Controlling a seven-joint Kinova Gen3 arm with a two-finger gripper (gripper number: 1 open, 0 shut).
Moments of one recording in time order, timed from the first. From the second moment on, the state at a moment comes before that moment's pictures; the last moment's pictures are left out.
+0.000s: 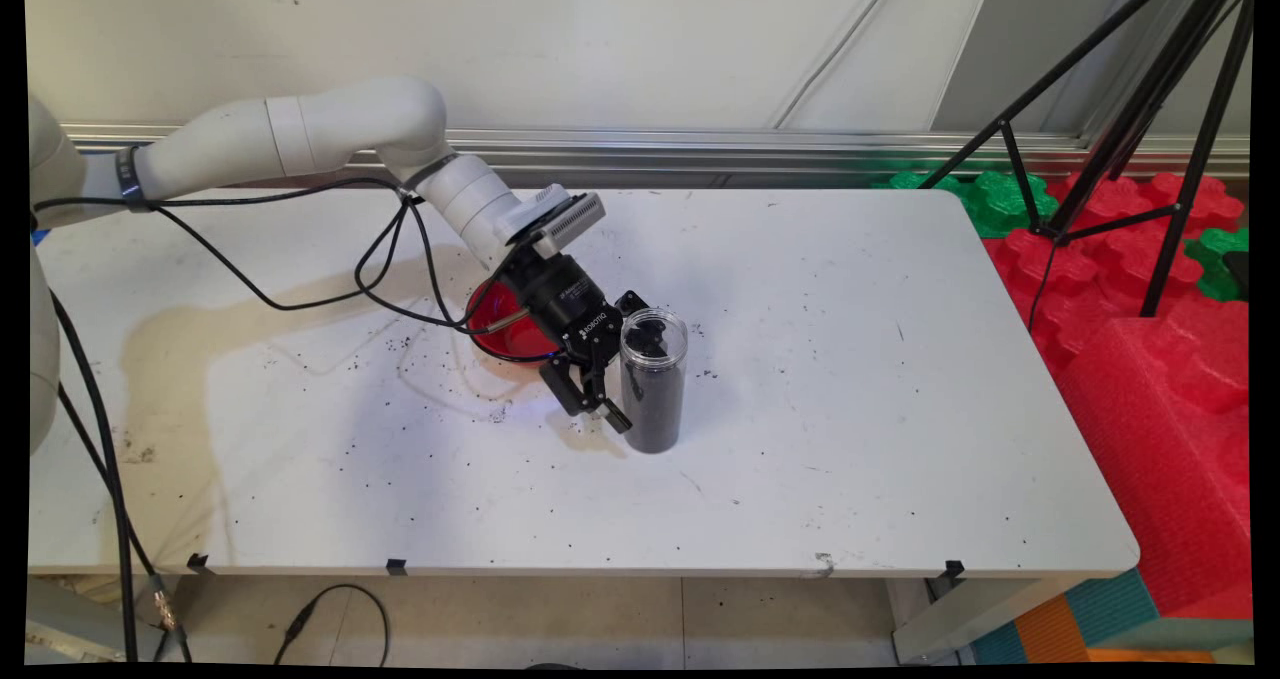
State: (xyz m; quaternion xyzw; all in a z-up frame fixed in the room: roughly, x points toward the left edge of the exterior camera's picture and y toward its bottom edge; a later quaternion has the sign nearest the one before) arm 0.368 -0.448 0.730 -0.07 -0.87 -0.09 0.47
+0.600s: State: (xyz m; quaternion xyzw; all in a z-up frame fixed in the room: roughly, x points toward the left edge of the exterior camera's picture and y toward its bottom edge) arm 0.363 -0.447 0.725 -0.06 -0.87 -0.09 0.48
